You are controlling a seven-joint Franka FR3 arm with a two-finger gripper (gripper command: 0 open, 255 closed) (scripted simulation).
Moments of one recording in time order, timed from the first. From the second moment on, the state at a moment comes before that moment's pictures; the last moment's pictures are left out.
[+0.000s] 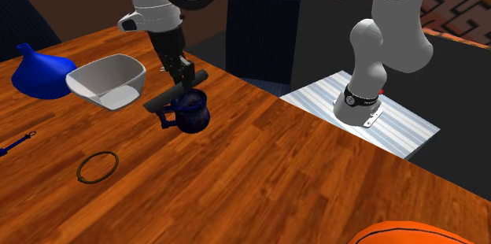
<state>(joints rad) -0.09 0.40 -0.26 -1.45 0.17 1.79 -0.65</state>
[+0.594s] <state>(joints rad) -0.09 0.42 -0.26 -1.53 0.17 1.87 -0.67</state>
